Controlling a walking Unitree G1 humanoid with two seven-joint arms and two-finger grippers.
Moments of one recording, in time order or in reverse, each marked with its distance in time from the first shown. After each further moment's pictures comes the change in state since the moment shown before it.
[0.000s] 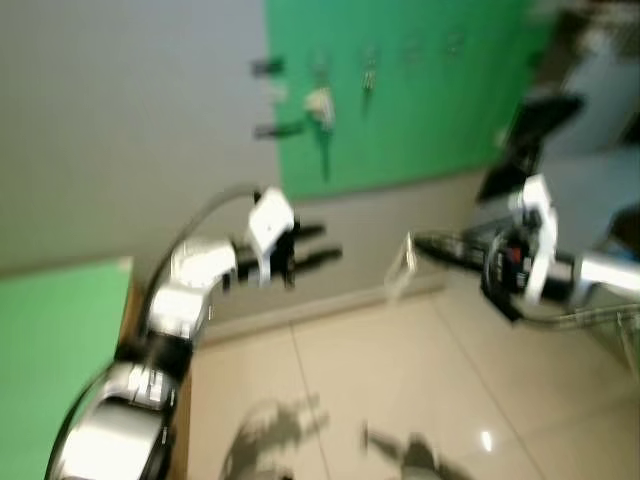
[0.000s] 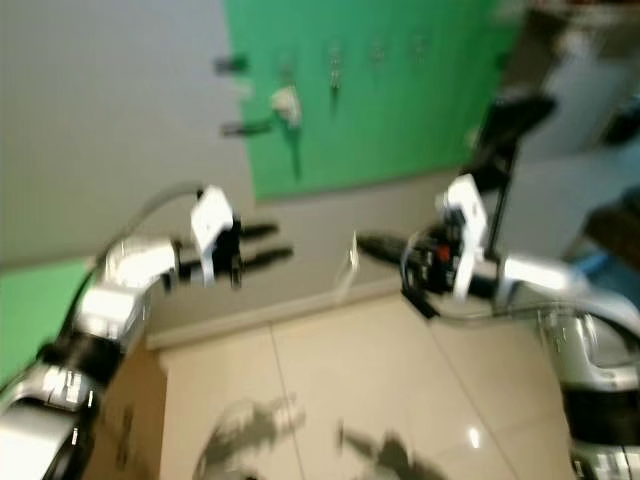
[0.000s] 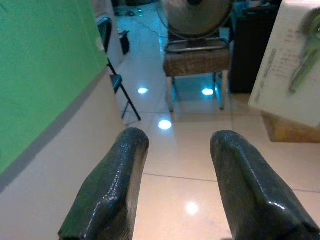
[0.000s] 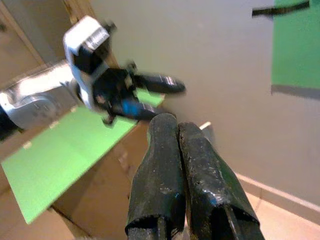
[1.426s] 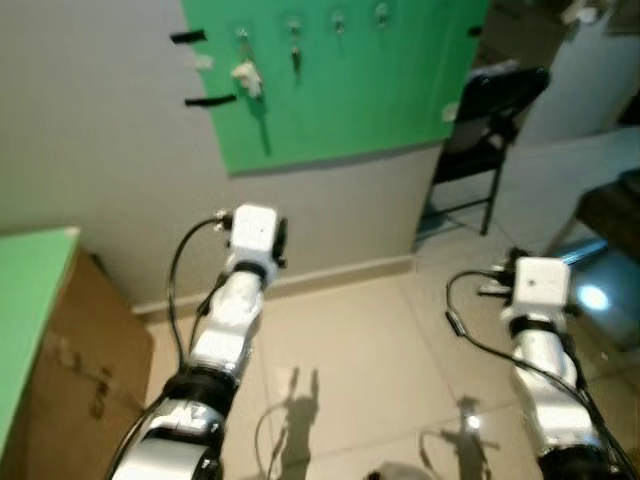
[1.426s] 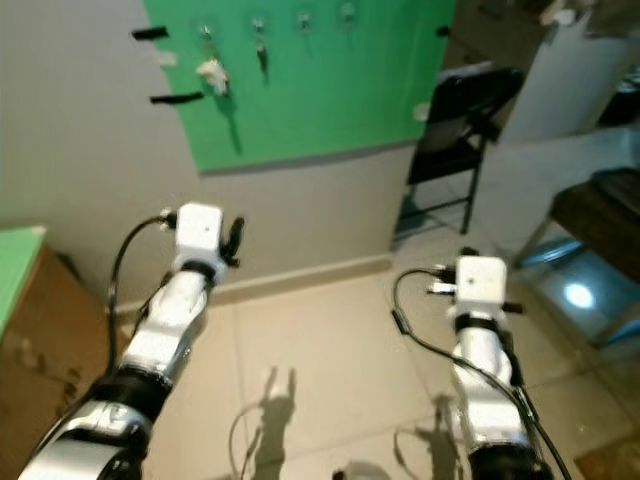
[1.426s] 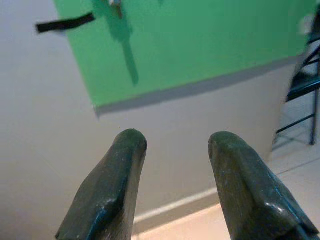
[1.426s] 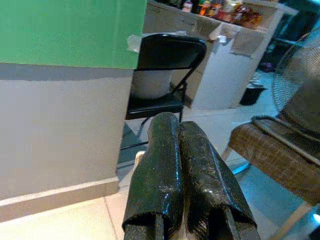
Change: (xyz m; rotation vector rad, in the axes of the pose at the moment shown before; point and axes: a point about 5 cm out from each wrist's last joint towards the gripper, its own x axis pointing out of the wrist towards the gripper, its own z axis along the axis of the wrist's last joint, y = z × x) left arm -0.001 0.002 -0.045 -0.116 0.055 1.000; right arm -0.001 -0.051 -0.109 -0.349 -0.197 -1.260
